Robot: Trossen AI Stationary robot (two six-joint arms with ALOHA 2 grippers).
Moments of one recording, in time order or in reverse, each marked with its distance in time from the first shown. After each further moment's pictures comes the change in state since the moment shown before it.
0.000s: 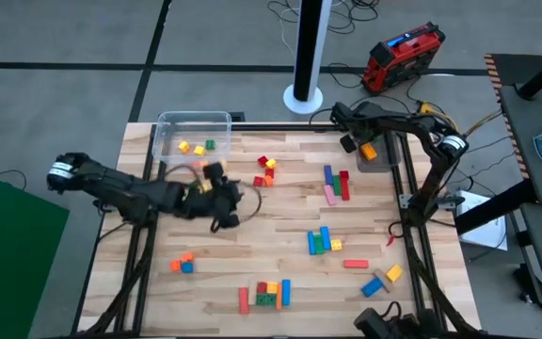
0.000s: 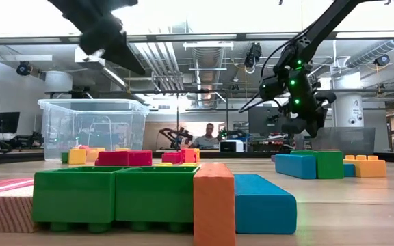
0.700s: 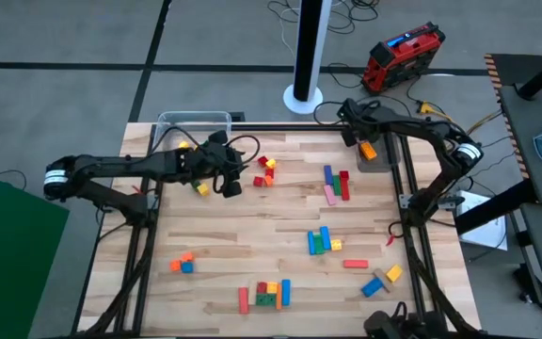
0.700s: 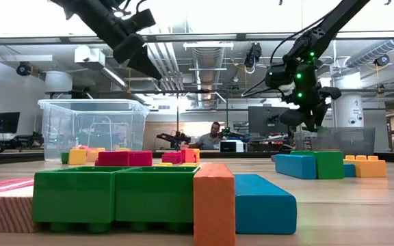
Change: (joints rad) left arm 0.397 -0.044 0.006 0.169 0.383 0.314; right arm -0.020 -0.134 -0.103 0.196 0.011 0.000
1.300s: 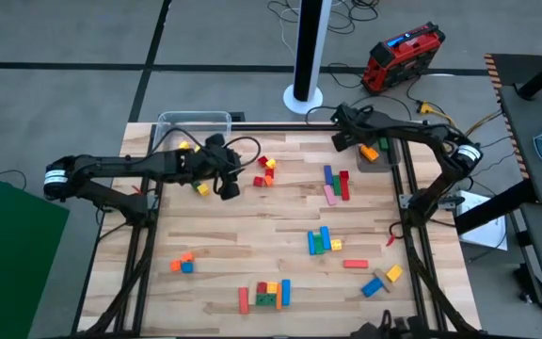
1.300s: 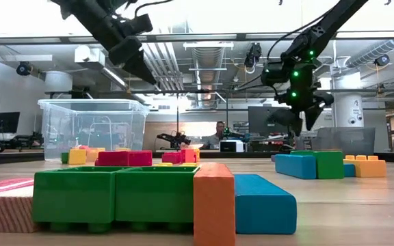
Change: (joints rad) left arm -0.006 -0.001 0.000 -0.091 -0.003 -0.092; right arm 0.083 -0.009 -0.018 0.075 -0.112 0.016
